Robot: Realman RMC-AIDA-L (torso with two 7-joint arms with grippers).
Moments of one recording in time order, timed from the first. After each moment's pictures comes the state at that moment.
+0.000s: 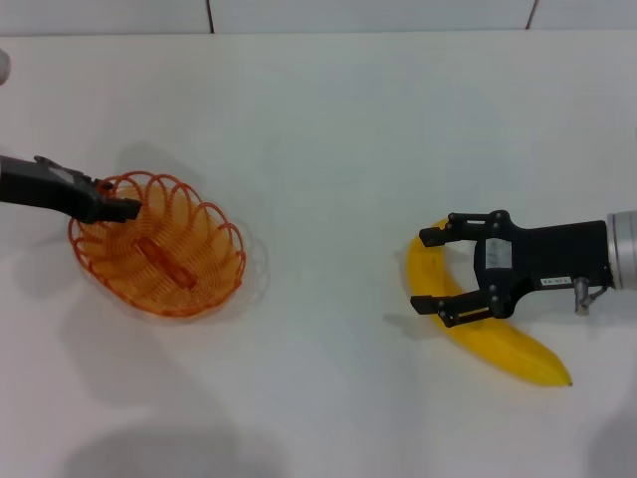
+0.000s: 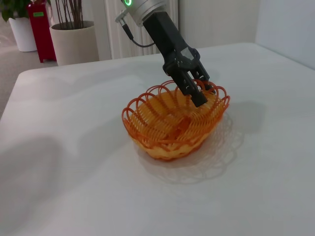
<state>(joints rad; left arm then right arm) -0.79 -2.00 0.63 0.64 2.61 1.21 -1.80 0.46 2.02 -0.91 -0.63 -1.99 -1.48 1.14</state>
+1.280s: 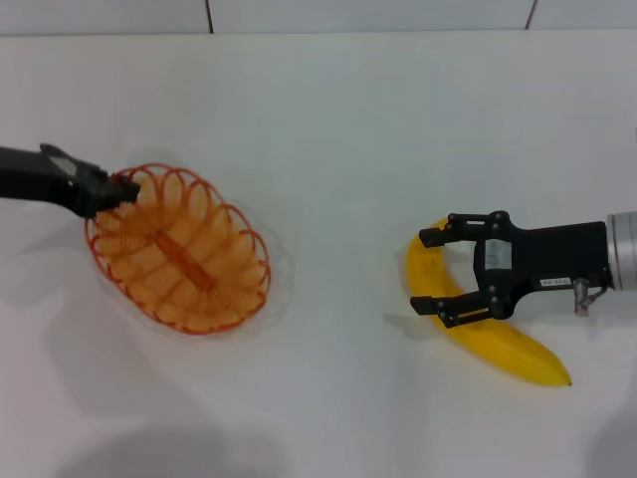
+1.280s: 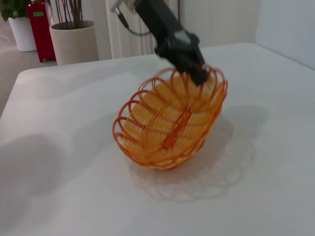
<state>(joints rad) -0.75 -2.00 0.62 0.73 2.49 1.36 -1.71 0.46 2.02 -0.91 -0.63 -1.99 -1.48 1.14</state>
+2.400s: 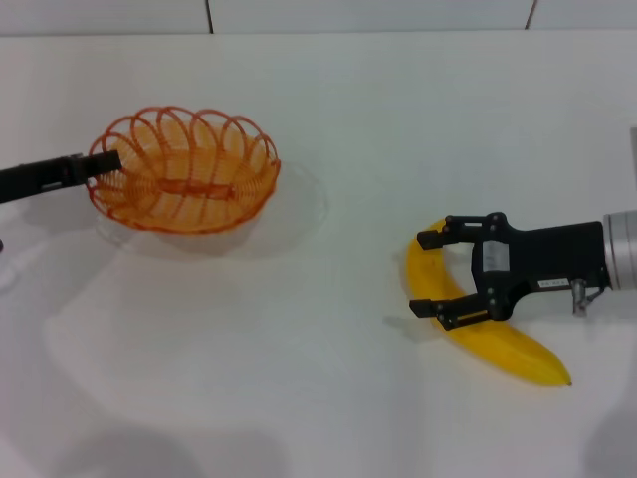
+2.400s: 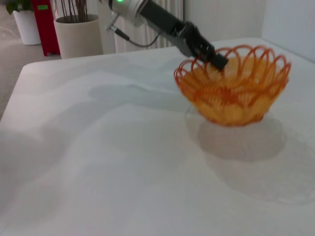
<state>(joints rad) -0.63 -2.01 0.49 0.54 2.16 1.19 -1.86 0.47 2.02 -0.91 -0.63 -2.01 -1.48 1.14</state>
